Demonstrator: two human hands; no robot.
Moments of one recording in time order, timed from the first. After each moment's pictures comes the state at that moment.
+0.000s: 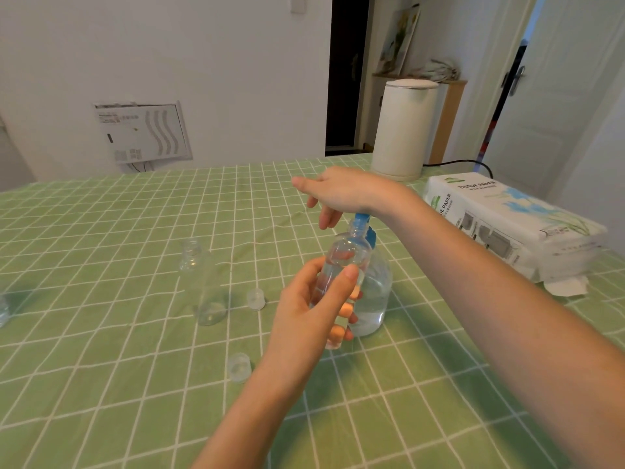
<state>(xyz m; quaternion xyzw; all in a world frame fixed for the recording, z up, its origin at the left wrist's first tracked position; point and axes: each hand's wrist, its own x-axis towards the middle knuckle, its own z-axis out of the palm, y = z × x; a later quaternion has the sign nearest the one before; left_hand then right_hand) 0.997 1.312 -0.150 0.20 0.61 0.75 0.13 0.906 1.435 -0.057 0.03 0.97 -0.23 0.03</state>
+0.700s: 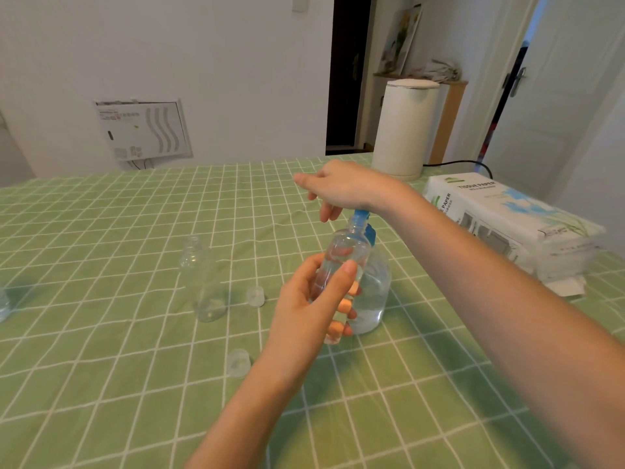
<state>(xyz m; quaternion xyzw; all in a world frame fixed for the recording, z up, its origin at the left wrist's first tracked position) 0.999 1.311 -0.154 0.20 0.61 0.76 0.13 0.905 1.434 -0.065 0.02 0.97 -0.22 0.00</state>
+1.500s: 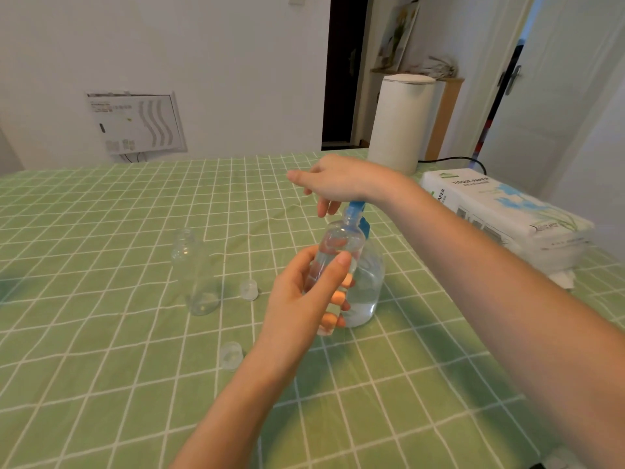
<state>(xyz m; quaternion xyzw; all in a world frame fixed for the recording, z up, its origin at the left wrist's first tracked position) 0.997 1.314 -0.148 0.20 0.61 0.76 0.13 0.909 1.435 -0.053 0.03 0.98 -0.20 0.01</state>
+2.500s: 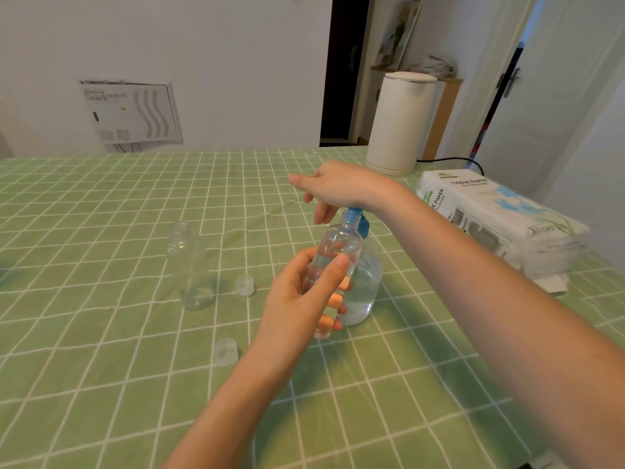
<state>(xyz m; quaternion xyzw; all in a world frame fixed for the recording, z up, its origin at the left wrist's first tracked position) 0.998 1.313 -0.149 0.19 0.62 0.75 0.13 0.904 1.437 -0.064 0.05 0.97 -0.23 0.04</state>
